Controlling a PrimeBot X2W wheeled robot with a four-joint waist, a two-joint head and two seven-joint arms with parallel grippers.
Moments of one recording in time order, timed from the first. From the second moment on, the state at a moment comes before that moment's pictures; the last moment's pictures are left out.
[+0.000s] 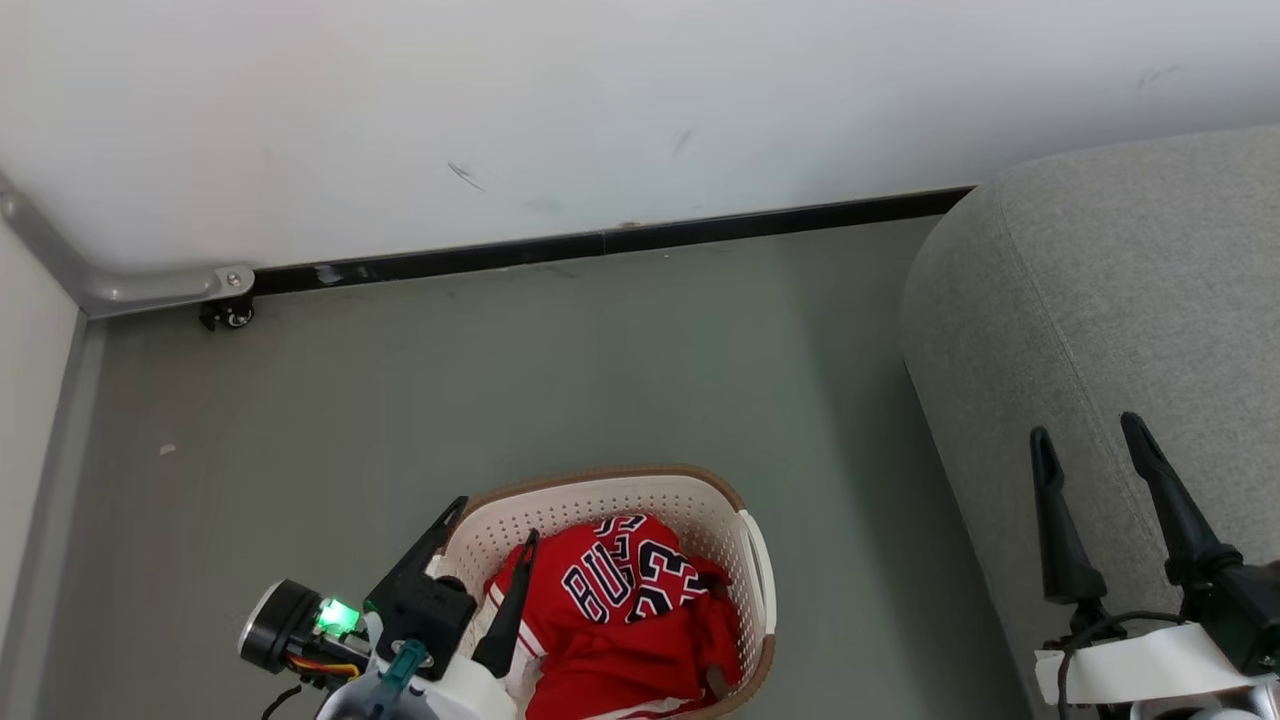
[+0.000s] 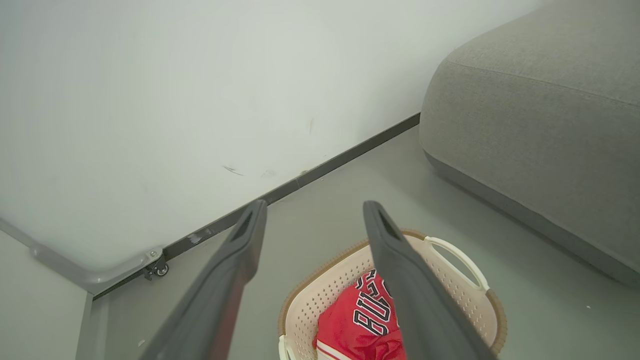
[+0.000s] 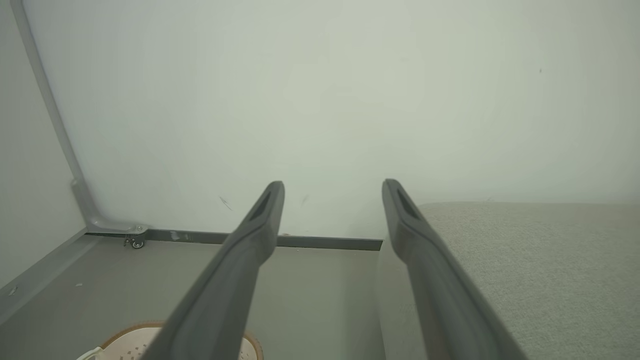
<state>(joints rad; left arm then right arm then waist) -0.17 0.21 -0.42 0.35 -0.03 0.06 -0.20 0.06 -0.04 -0.11 -0.01 0.01 0.13 -0.16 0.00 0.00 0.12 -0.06</state>
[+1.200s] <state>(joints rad) -0.45 0.23 -0.61 0.72 0.20 -0.03 -0.19 -0.09 -0.04 -0.15 -0.16 0.05 0.13 -0.20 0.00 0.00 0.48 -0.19</state>
